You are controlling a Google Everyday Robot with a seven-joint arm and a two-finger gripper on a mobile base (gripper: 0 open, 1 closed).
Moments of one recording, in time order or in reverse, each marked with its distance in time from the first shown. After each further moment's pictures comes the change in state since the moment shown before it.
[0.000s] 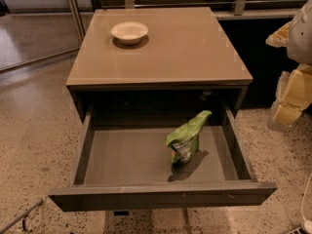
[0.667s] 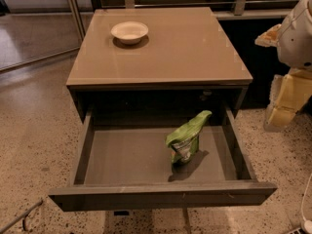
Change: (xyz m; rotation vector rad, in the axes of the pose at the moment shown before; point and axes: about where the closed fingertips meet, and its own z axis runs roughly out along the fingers) arm -0.011 -0.002 0.011 0.012 -0.005 -0.106
